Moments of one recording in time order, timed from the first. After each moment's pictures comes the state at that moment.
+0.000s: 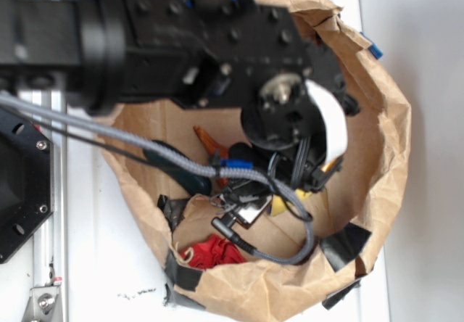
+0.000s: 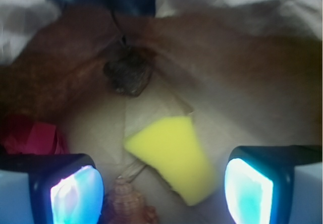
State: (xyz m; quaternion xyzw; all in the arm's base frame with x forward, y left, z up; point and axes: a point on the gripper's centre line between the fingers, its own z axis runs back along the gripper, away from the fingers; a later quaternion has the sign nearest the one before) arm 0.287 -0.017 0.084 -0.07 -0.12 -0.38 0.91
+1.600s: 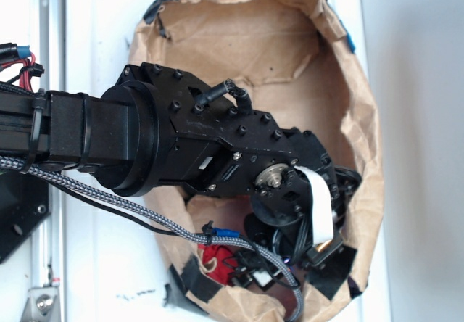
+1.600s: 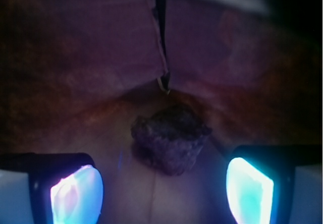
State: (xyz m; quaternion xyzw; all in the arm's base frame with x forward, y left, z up) arm 0.303 -0.079 0.054 -0.10 -0.22 -0.45 0.86
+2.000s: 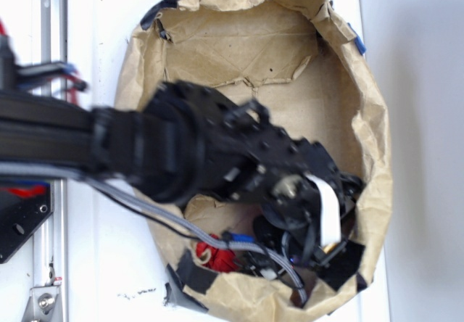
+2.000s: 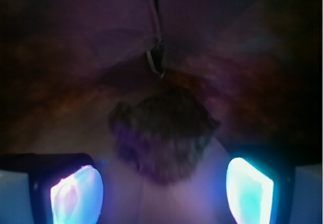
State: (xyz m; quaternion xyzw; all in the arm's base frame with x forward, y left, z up) arm 0.311 -0.087 0.029 -0.10 -0.20 -0.45 0.86
